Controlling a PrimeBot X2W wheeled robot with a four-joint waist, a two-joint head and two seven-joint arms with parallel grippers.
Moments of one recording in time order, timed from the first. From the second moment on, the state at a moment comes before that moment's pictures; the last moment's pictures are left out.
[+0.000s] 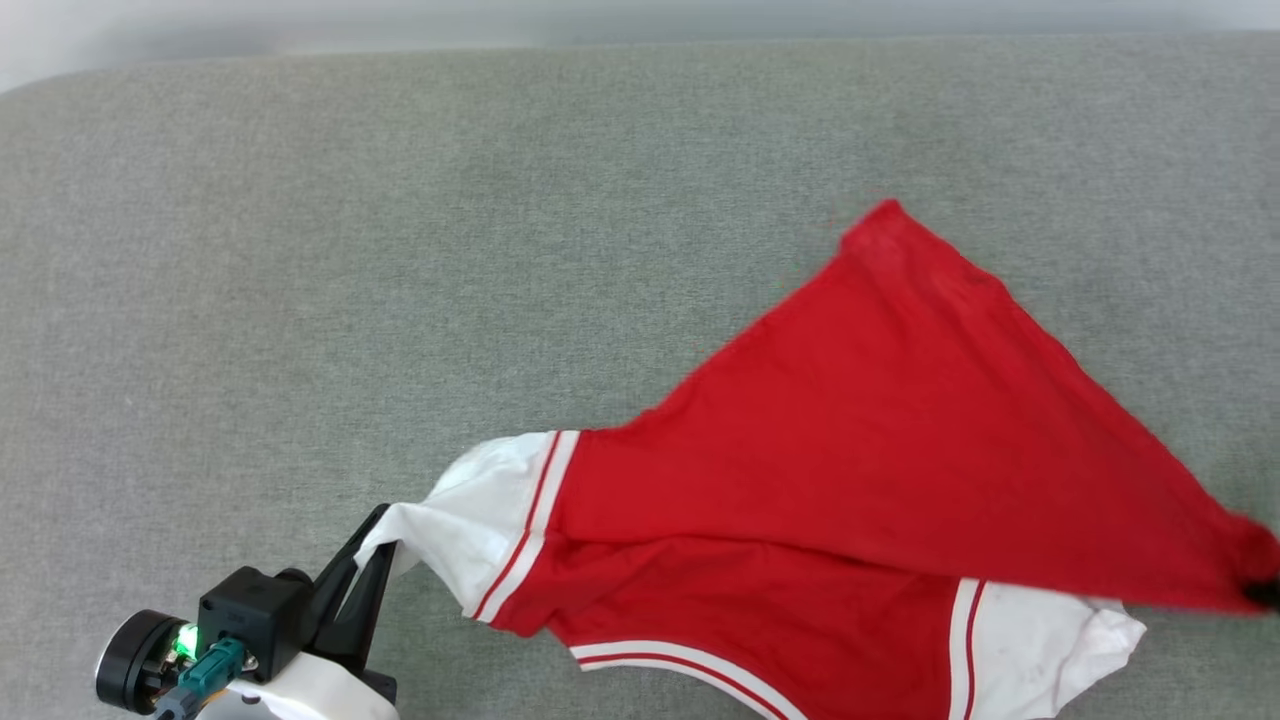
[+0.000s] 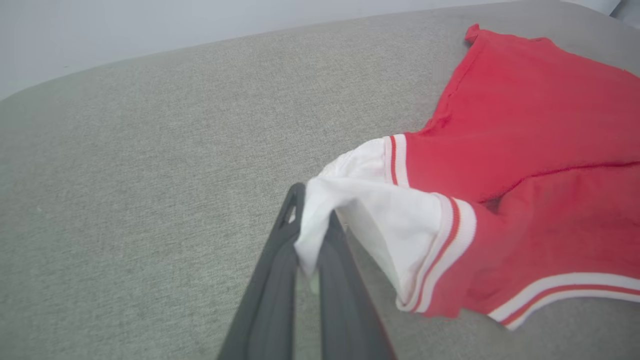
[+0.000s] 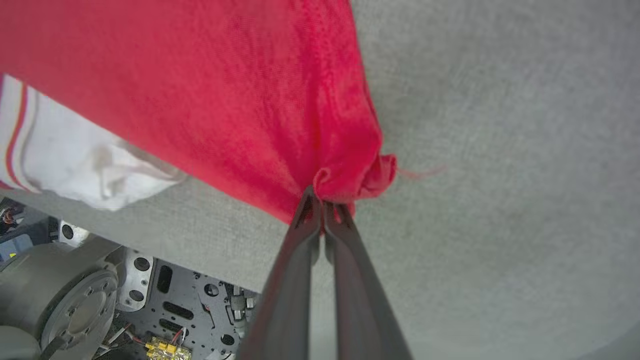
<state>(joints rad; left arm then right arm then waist) -0.19 0.86 -0.82 -0.23 -0.81 0.45 -0.26 -0.32 -1.09 0.58 0.09 1.02 0.13 0.66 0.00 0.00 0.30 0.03</state>
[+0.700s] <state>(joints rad) -0.20 0.85 -0.84 -0.22 -0.79 0.44 -0.25 -0.23 -1.01 0.23 -0.05 0.98 0.13 0.63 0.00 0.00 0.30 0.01</state>
